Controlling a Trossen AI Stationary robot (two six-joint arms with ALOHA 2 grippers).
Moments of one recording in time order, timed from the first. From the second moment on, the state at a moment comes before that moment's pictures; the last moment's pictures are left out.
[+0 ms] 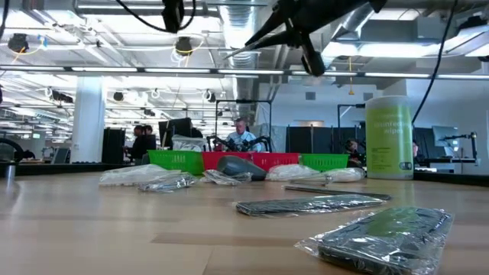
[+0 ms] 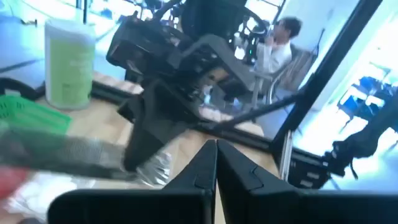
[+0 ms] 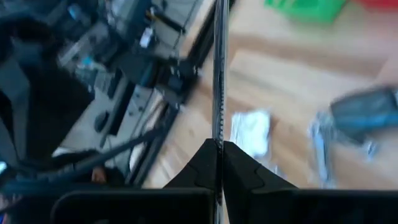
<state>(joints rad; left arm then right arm) -0.16 1.12 0.75 0.26 -0.20 -0.34 0.05 1.49 1.04 0.01 0.19 1.10</state>
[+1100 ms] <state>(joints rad) -0.22 1.25 0.76 0.26 -0.19 -0.46 -0.50 1.90 1.36 -0.41 0.03 1.10</state>
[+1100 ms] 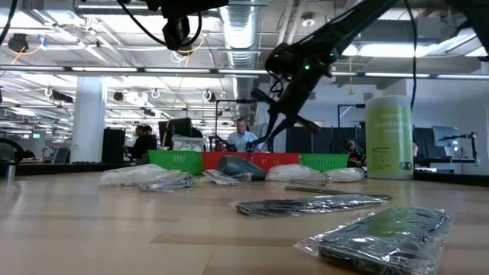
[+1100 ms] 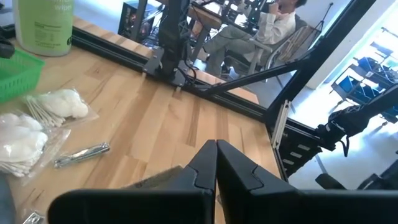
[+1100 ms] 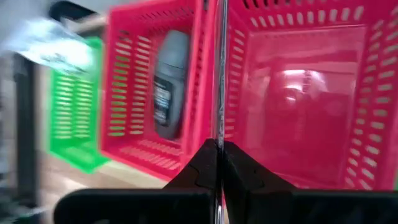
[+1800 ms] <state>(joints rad) -0.22 1.25 0.76 0.23 -0.19 -0.45 -0.49 2.02 1.51 -0.63 0.12 1.03</state>
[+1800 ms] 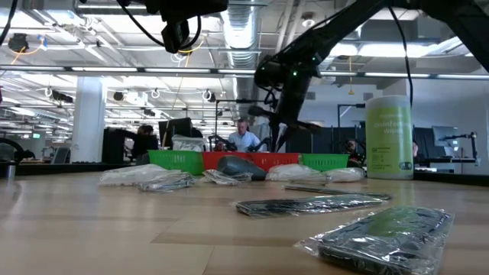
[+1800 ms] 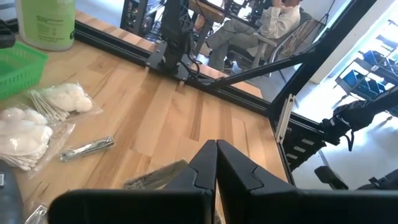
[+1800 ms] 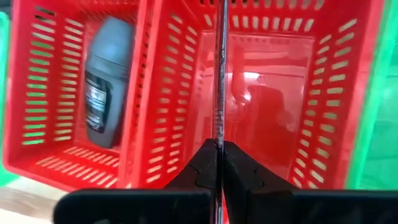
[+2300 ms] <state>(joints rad) -0.22 1.25 0.76 0.22 -0.19 -0.46 -0.52 2.02 1.51 -0.66 0.14 1.01</state>
